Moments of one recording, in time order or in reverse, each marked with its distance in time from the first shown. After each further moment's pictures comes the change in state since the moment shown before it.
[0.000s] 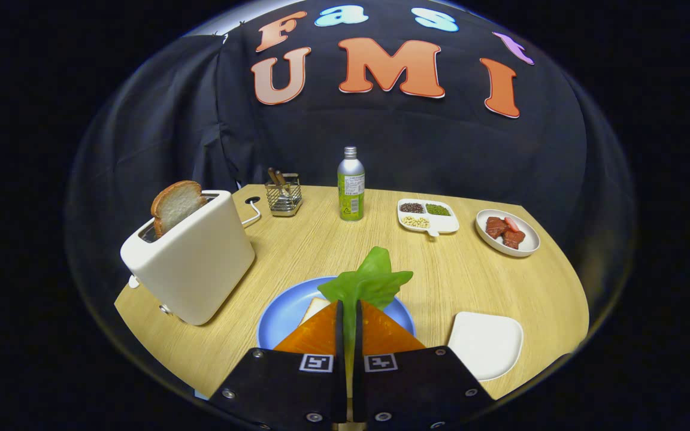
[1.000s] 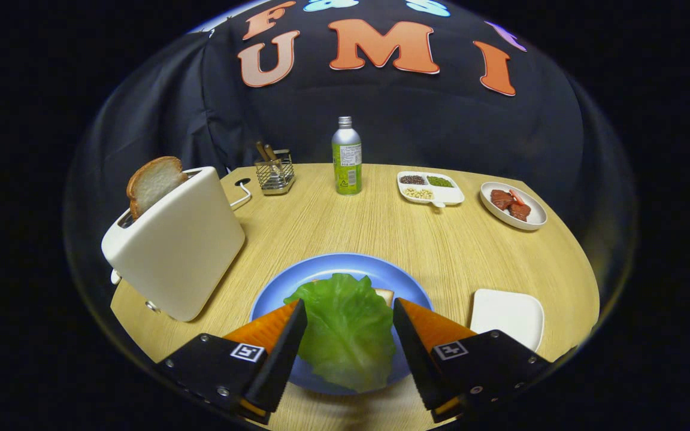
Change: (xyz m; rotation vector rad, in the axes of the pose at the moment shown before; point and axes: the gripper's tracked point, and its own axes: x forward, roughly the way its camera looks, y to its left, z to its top) arm 0.018 -0.002 -0.023 0.038 0.073 -0.065
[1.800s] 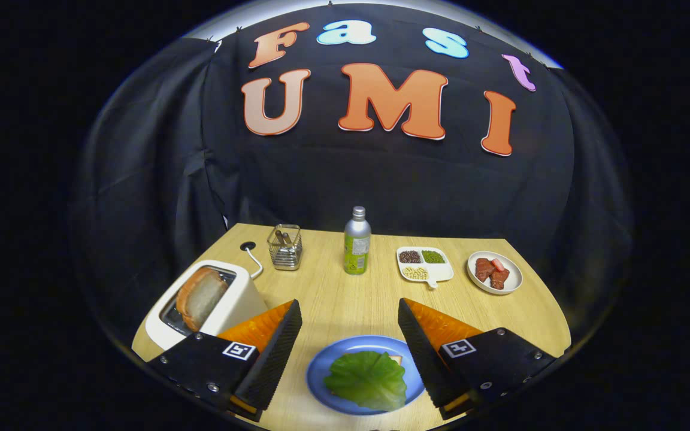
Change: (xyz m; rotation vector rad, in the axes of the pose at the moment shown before) arm -0.051 0.077 0.163 -0.010 -0.213 -0.053
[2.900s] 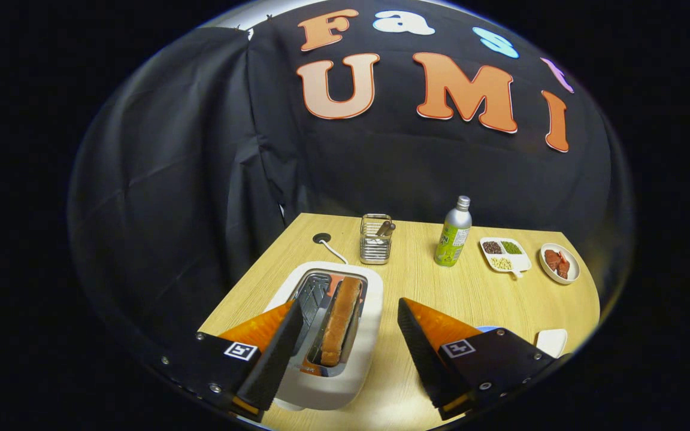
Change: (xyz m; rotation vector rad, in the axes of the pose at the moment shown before) arm 0.015 0.156 -0.032 -0.009 0.104 0.159
